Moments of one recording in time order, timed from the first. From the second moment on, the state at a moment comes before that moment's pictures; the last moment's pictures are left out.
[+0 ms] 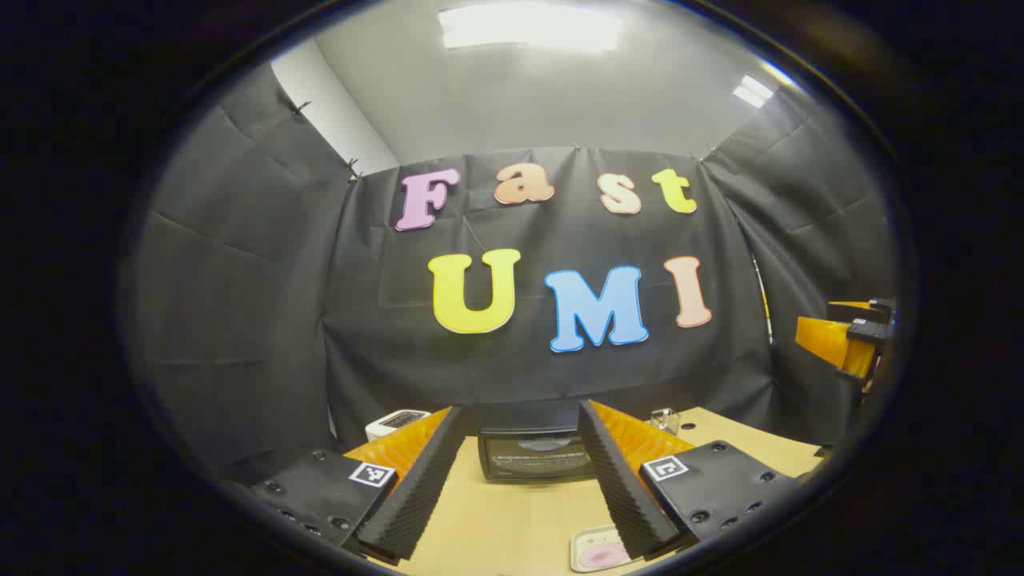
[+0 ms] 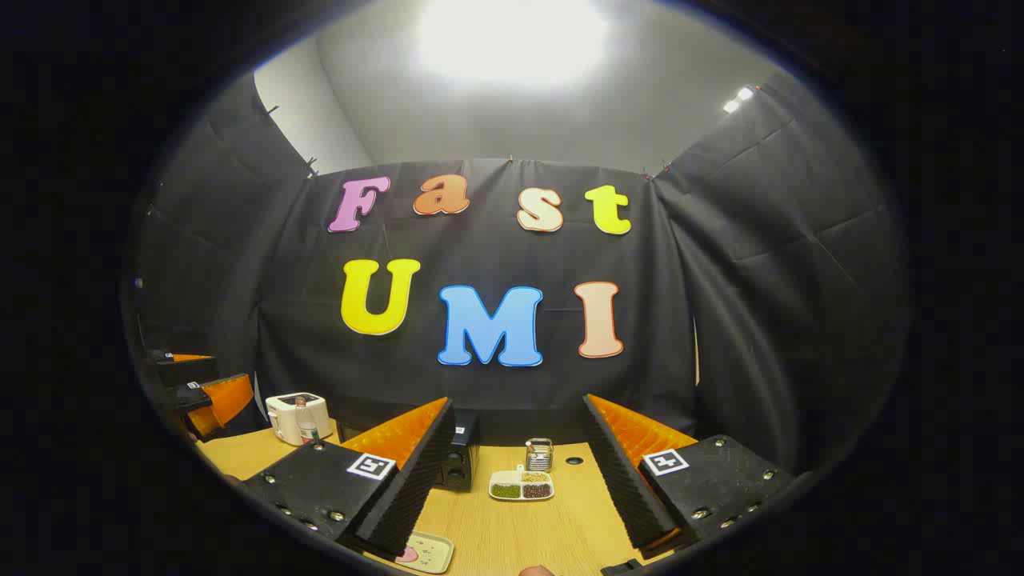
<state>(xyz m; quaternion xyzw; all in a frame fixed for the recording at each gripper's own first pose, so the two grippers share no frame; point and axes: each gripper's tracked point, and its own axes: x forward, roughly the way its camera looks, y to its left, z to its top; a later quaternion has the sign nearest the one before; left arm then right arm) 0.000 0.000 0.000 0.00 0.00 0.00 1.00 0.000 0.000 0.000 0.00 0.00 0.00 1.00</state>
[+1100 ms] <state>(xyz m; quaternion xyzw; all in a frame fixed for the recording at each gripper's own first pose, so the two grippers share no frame) 0.017 -0.034 0.005 0.00 0.00 0.03 1.00 0.013 -0.026 -0.014 0.01 -0.01 0.04 1.00</state>
